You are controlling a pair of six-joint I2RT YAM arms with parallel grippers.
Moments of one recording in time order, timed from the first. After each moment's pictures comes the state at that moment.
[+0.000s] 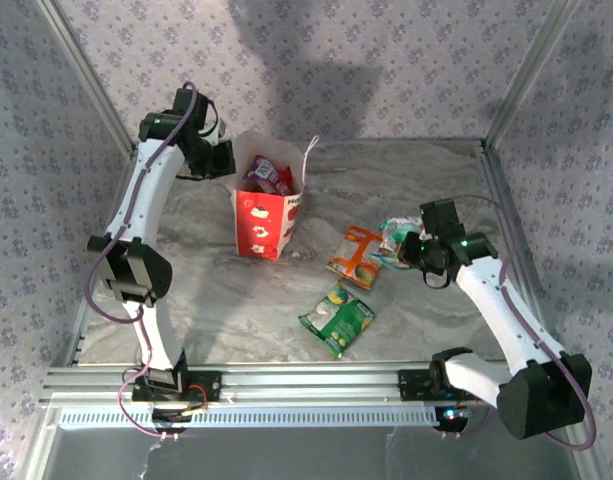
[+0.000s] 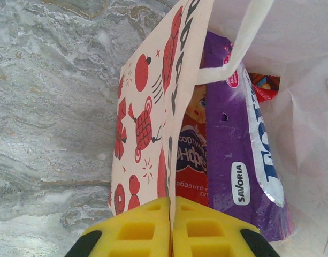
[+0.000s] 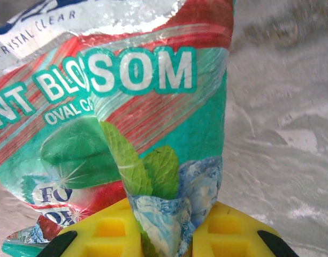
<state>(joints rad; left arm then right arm) -0.22 1.91 2.12 -1.29 0.22 -0.33 0.25 1.10 0.96 -0.87 -0.05 0.58</state>
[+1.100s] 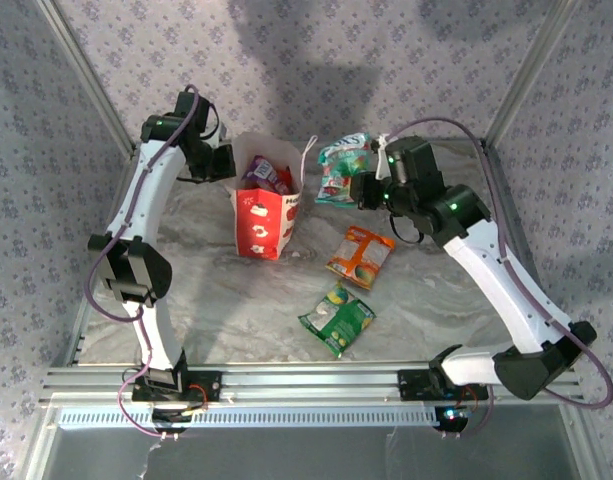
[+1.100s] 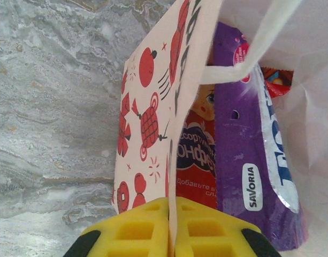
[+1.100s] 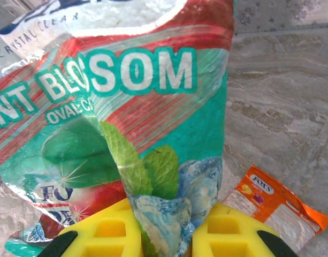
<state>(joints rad) -0.22 1.91 2.08 -1.28 0.22 -0.32 0.57 1.32 1.56 -0.83 -0.01 0.42</state>
